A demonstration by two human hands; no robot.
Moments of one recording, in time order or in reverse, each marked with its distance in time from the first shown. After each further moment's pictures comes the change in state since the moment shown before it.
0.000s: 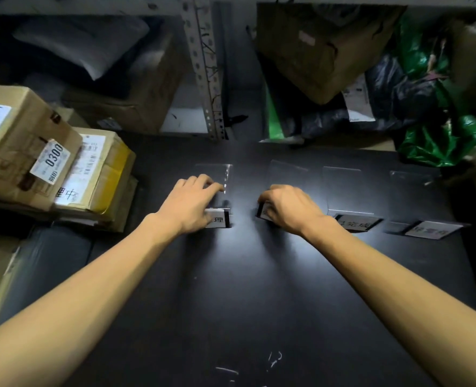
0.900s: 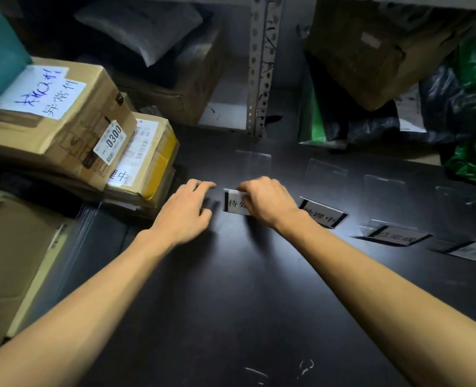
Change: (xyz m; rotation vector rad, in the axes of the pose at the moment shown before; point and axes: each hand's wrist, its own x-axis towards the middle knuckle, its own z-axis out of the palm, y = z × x) left_hand -0.062 -0.057 0.023 -0.367 0.160 -0.258; right_hand 0.057 -0.108 0.010 -0.012 0.060 -0.087
